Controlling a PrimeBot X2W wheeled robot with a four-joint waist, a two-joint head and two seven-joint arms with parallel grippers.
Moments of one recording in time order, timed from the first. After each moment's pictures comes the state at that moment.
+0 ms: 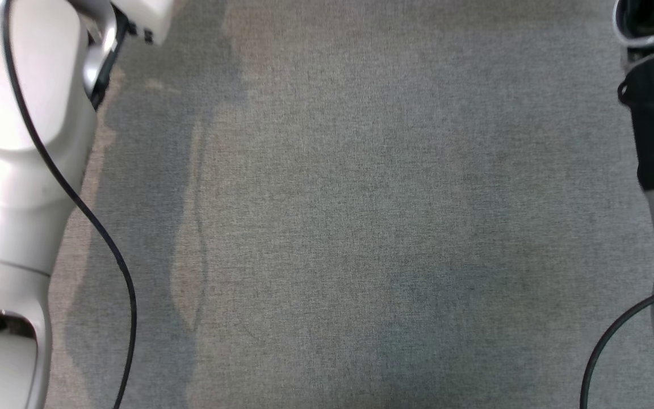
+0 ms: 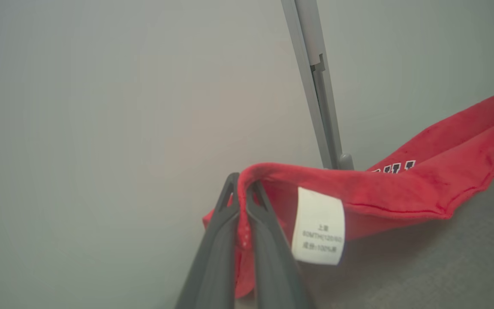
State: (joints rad) left arm -1.27 0.22 -0.50 0.82 -0.18 -0.06 -0.26; right arm -1.31 -0.08 0.12 0.78 0.50 0.13 -0.26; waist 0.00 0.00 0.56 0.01
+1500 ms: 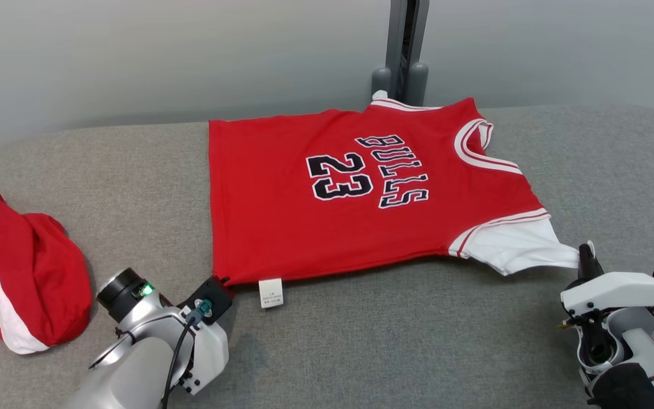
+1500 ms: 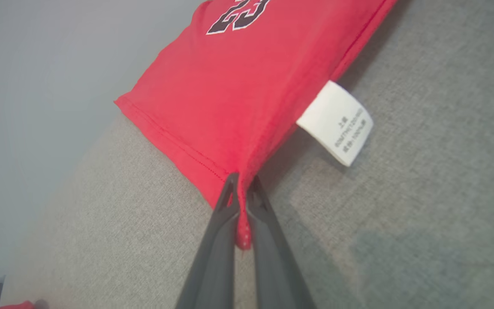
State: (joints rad) left arm -0.61 0.19 -0.75 1.05 -0.05 -0.10 -0.26; right arm -0.56 -0.13 0.13 1.03 1.02 0.13 -0.26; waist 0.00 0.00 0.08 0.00
